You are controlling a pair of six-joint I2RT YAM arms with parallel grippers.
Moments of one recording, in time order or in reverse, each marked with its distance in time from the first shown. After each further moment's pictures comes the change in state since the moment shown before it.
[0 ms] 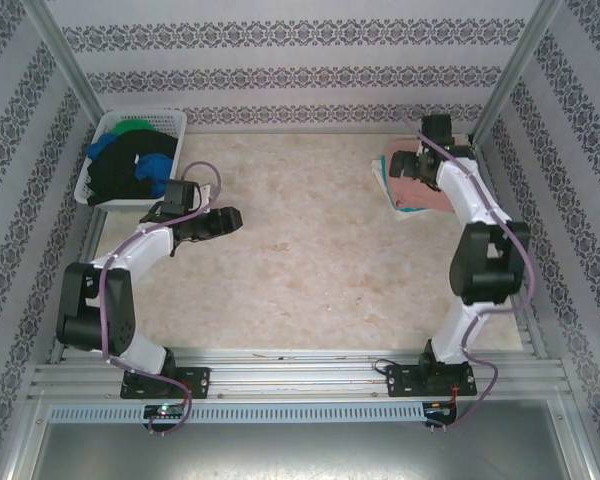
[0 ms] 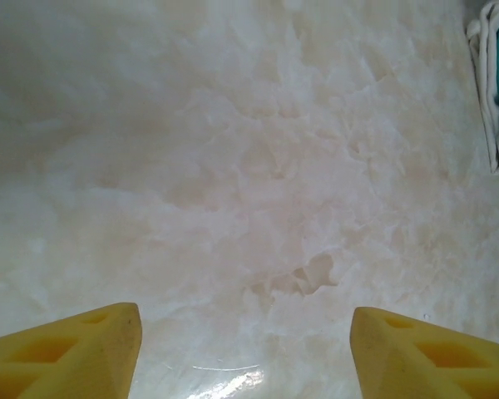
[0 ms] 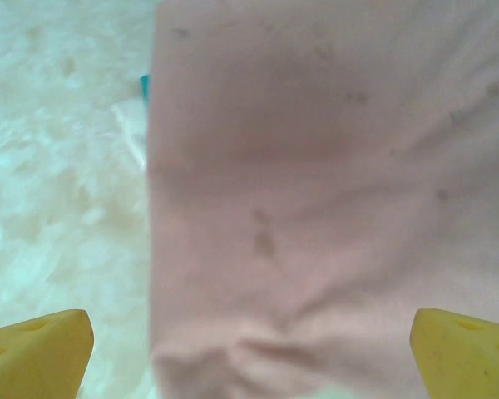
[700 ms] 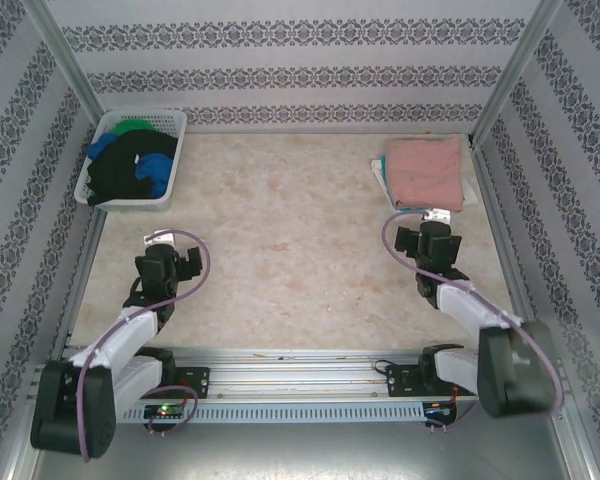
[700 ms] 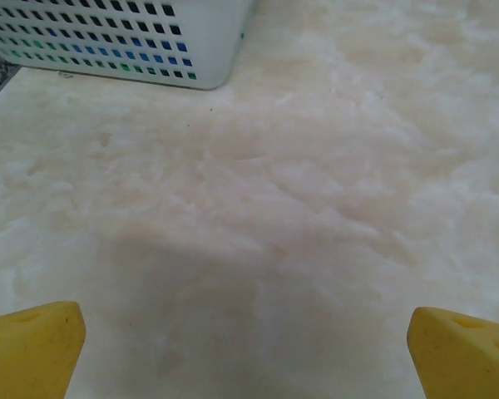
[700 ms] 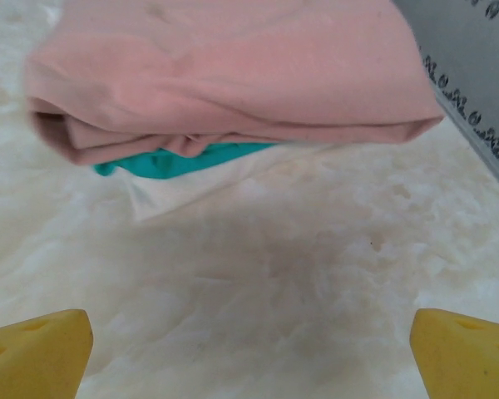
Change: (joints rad) left arm 0.032 -0.484 -0.656 0.440 -0.713 0.268; right arm 0.060 -0.569 -1.117 0.880 0.235 -0.040
